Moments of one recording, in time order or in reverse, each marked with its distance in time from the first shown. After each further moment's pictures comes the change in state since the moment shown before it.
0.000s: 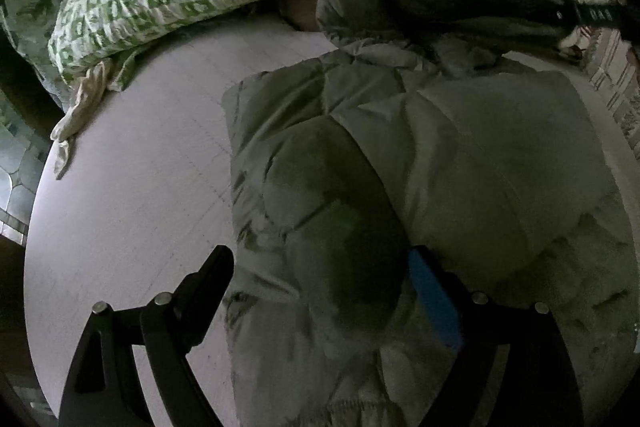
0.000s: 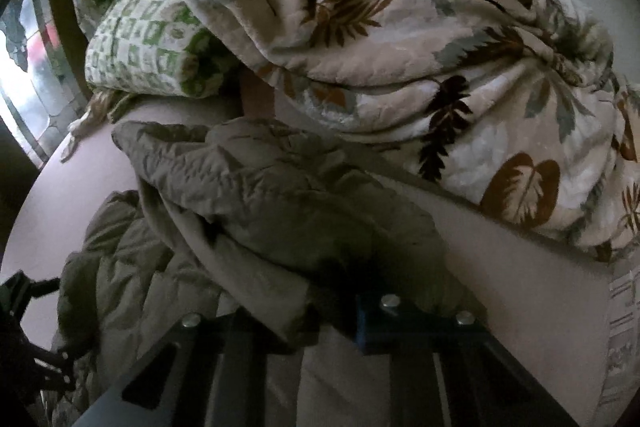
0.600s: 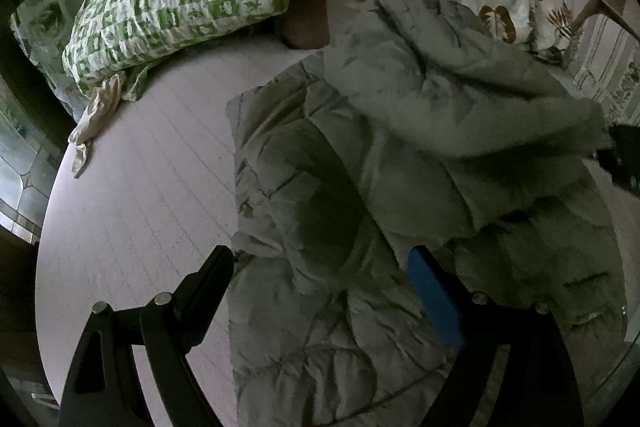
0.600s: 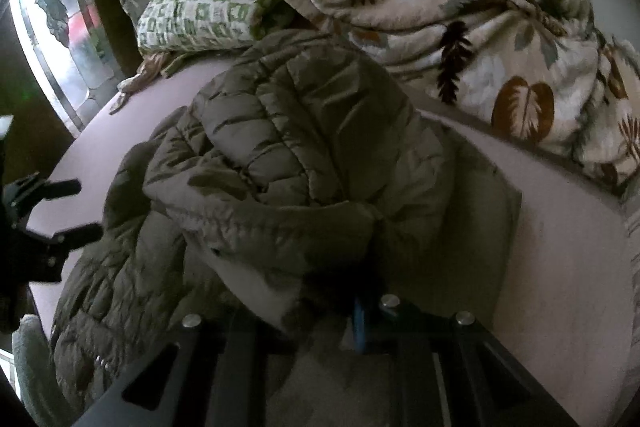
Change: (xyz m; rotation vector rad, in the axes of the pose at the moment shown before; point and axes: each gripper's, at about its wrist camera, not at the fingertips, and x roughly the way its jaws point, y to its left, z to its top) left arm -0.047 -0.018 -0.019 0.020 -0.042 0.003; right arm -0.064 0.027 -0.142 -0.002 -0.001 0.088
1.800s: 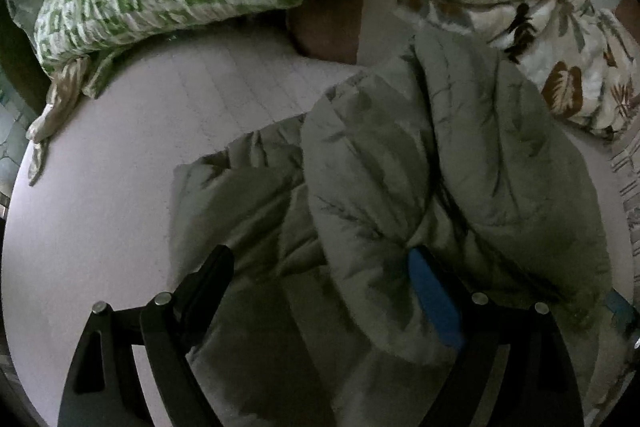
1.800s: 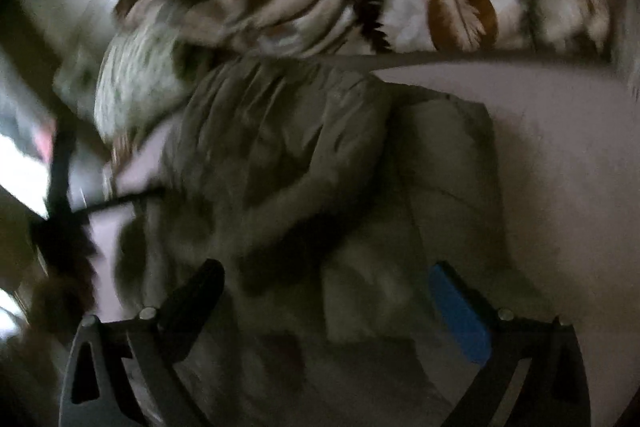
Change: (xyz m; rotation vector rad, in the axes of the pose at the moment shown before) left arm 0.105 0.005 0.122 -0.205 0.103 -0.024; right arm 0.031 -0.078 -0.002 0.538 -0.015 0.138
